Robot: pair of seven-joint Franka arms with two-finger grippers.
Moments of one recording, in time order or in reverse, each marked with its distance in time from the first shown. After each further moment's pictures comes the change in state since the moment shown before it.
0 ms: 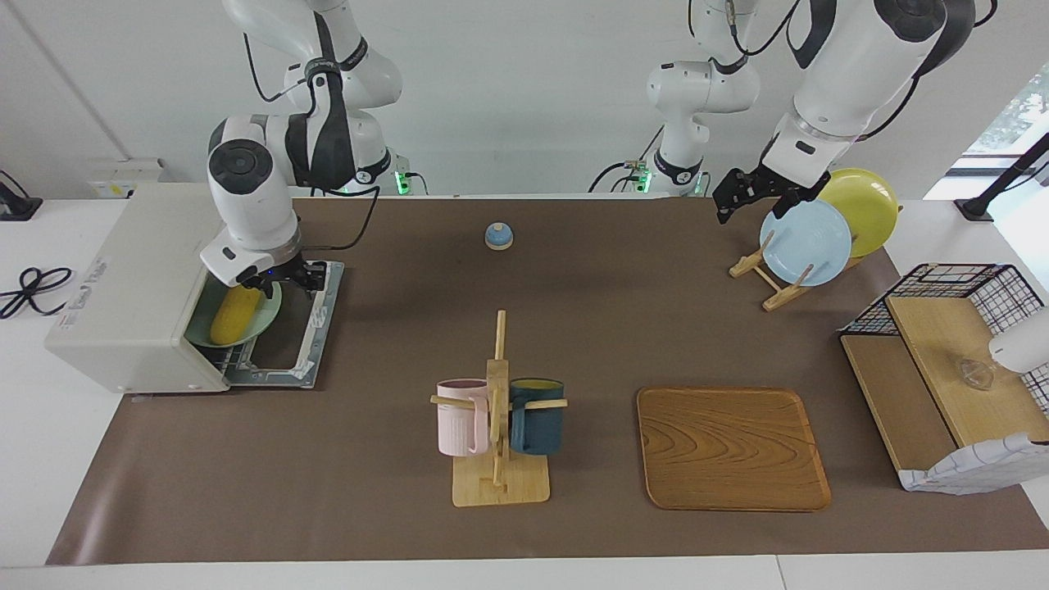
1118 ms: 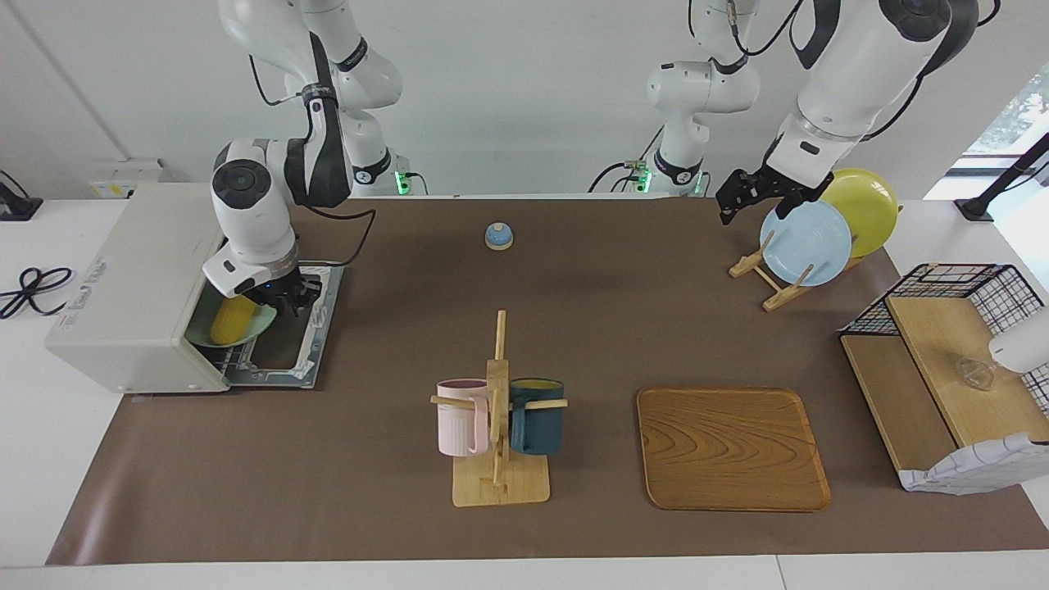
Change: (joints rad) left arm 0.007 0.000 0.003 0.000 0.001 0.010 0.000; right arm -0.034 0.003 0.007 -0.140 -0.001 0.217 0.026
